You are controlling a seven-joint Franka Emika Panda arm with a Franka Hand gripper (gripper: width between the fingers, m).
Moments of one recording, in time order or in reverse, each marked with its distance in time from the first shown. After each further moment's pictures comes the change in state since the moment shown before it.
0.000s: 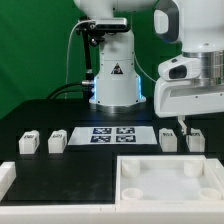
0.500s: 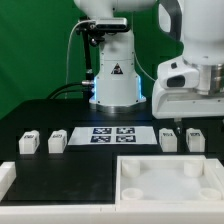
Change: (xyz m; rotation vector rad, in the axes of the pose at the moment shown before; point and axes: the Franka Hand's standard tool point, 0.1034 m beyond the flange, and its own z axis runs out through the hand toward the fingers) arm -0.017 0.008 0.006 -0.017 -0.352 0.084
